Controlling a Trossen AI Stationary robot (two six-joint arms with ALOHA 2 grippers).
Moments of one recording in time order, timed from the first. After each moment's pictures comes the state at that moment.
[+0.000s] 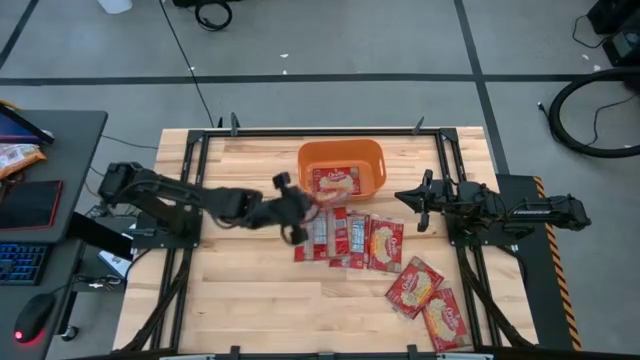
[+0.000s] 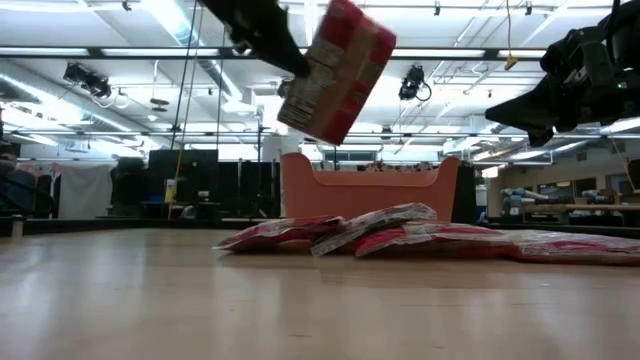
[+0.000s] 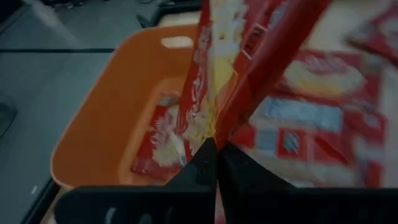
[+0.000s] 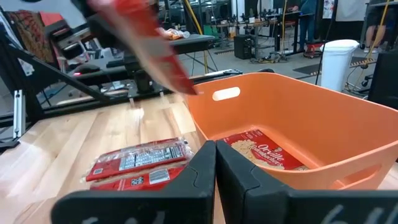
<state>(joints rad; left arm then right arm) -0.17 1.50 1.14 -0.30 -0.58 -0.10 -0.09 0.14 0.01 0.08 0.16 0.13</state>
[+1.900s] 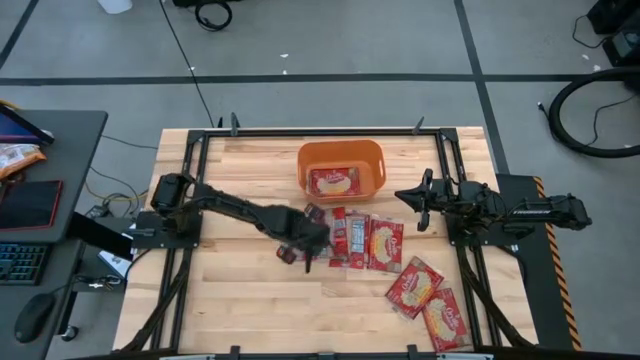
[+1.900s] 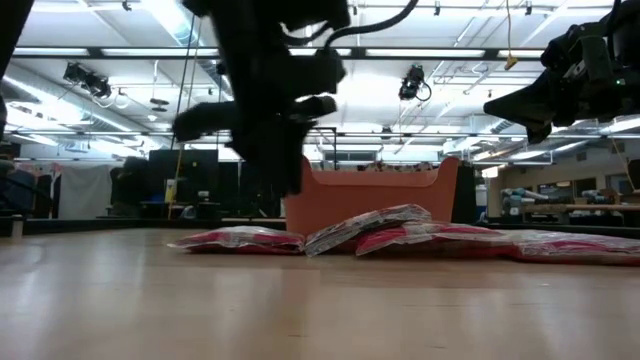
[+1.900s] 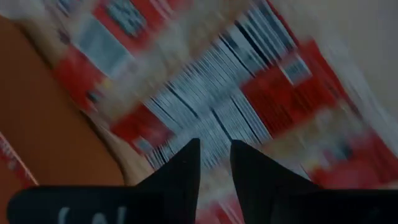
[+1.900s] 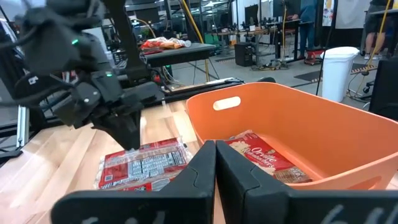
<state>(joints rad) -0.19 1.91 1.36 -0.74 -0.30 0.50 -0.09 0.15 0.01 0.13 0.16 0.13</state>
